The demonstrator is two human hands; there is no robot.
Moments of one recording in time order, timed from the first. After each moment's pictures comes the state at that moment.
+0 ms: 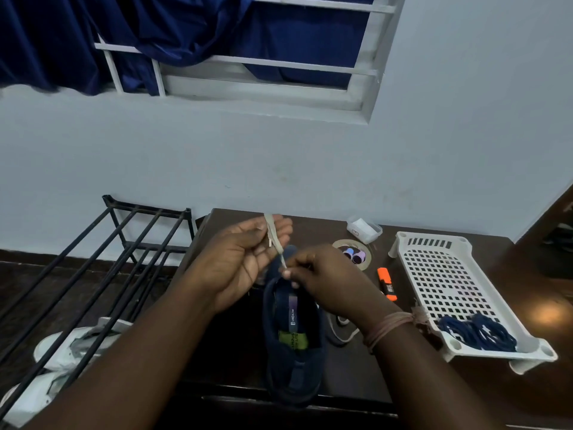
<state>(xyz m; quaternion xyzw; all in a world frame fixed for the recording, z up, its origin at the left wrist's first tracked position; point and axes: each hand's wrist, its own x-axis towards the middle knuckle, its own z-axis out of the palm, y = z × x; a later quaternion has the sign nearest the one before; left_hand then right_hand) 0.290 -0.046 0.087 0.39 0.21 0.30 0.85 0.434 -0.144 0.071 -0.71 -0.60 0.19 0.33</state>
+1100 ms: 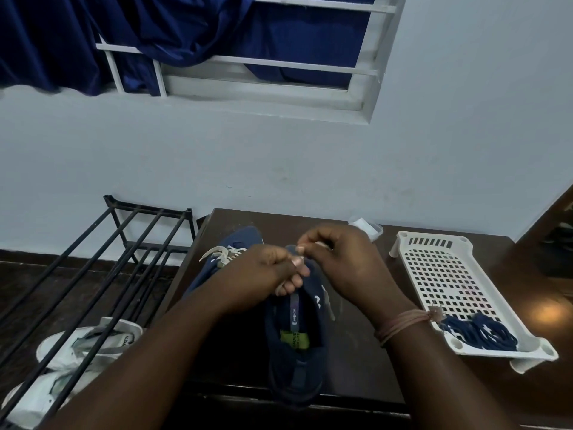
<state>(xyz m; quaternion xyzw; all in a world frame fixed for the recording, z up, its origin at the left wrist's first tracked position) 0.291 -0.061 0.082 0.75 0.28 0.13 0.59 0.444 -0.151 0.090 -0.72 -0.54 0.11 0.43</state>
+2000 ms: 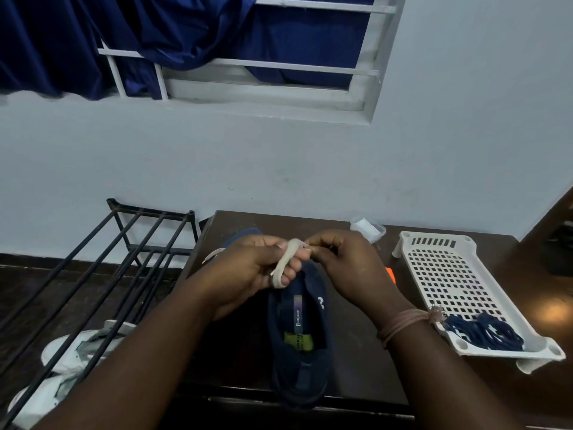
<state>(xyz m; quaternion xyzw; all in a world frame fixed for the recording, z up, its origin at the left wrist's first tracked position) 0.282 -0.047 0.087 0.58 0.22 0.15 0.77 0.448 -0.148 0.076 -0.70 -0.53 0.15 0.45</state>
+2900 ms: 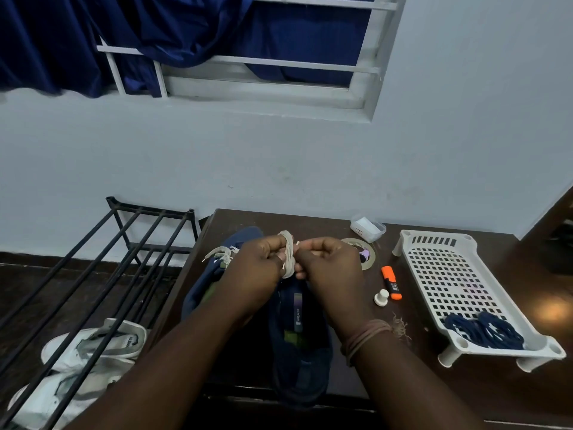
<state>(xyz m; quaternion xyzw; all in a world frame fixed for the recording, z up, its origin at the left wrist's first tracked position) 0.297 -0.065 0.069 0.68 0.34 0.26 0.60 0.405 -0.134 0.063 -0.68 -0.25 0.25 0.64</state>
